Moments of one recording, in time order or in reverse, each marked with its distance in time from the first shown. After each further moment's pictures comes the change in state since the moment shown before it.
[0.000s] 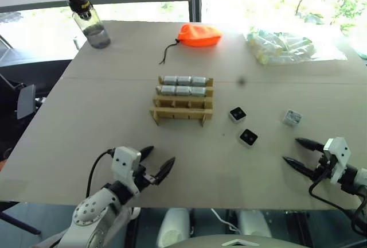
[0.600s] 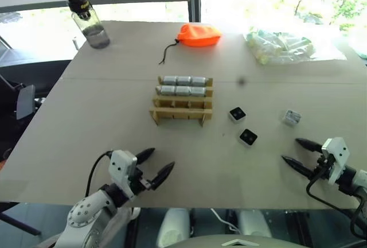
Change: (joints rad) left arm 0.000 0.038 0.018 0.105 -0.032 -0.124 -0.157; right arm 0.036 0.013 -0.006 -0.088 -0.007 0.076 -0.089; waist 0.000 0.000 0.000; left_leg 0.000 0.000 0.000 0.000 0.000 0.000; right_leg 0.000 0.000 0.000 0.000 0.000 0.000
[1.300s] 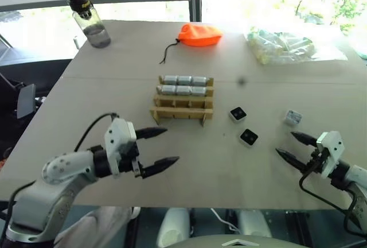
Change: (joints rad) left arm -0.326 0.399 0.095 -0.165 -0.307 0.250 -0.226; right arm -0.021 0.055 -0.003 -0.097 -0.018 0.059 -0.094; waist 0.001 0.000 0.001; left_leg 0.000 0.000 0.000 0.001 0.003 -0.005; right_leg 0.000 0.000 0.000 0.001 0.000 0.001
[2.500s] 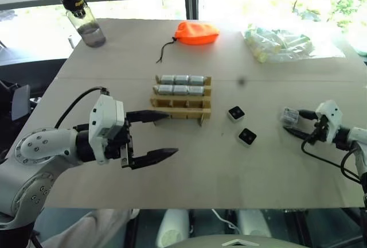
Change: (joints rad) left arm -0.081 0.114 0.100 -0.061 -0.116 0.096 -0.051; right arm -0.578 -0.139 0.102 0.725 -0.171 -0.139 0.268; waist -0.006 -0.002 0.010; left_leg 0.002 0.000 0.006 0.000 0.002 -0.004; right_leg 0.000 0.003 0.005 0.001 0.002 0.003
